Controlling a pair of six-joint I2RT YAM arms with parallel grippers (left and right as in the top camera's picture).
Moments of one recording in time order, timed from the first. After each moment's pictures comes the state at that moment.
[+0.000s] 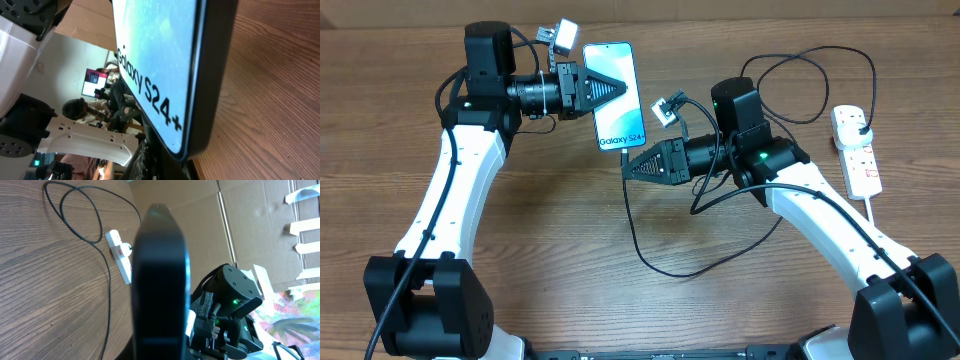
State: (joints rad) left arm -0.07 1.71 1.41 -0.30 1.25 -0.62; right arm 0.42 1.61 1.14 -0.19 -1.20 0.51
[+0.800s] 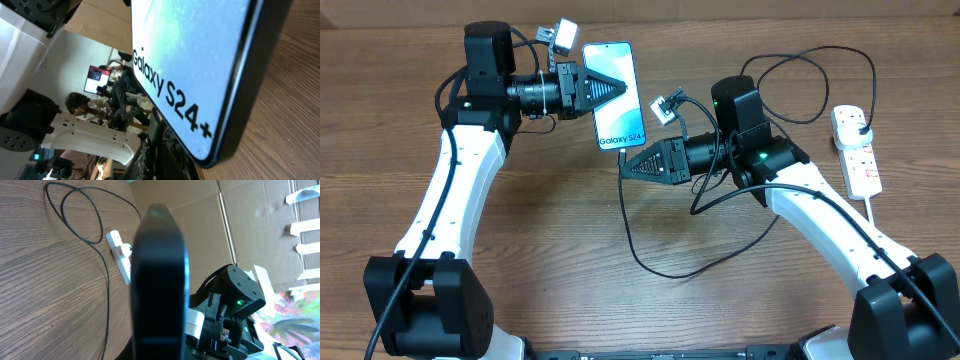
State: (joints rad) left arm -0.07 1.71 1.41 -0.30 1.24 -0.62; right arm 0.42 1.61 1.14 -0.15 -1.22 0.52
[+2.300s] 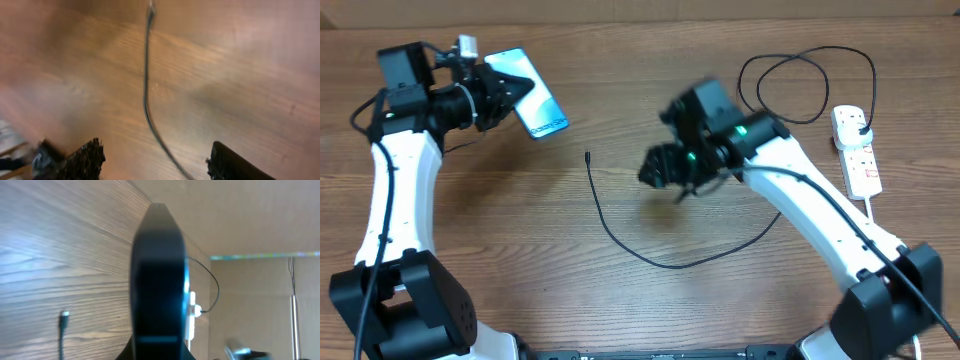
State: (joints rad) left arm 0.25 1.71 1.41 -0.53 0.92 -0.57; right arm 0.54 1.74 1.52 -0.95 -0.37 0.35
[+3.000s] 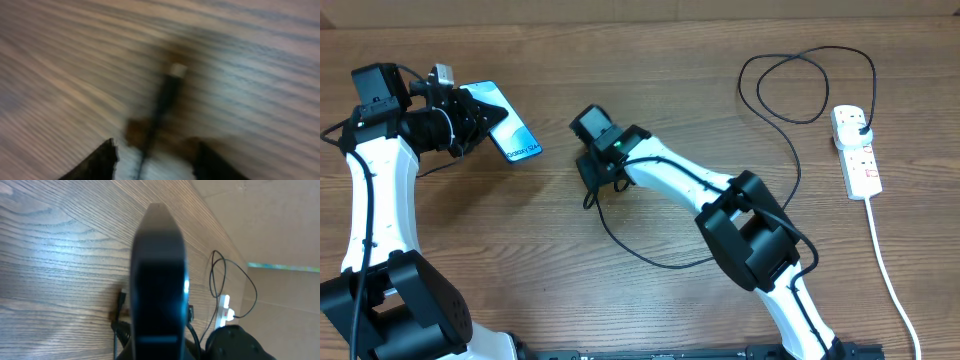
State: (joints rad) left arm 0.34 1.71 1.41 -0.77 0.79 -0.41; right arm 0.78 2.32 1.79 -0.62 -0.04 0.33
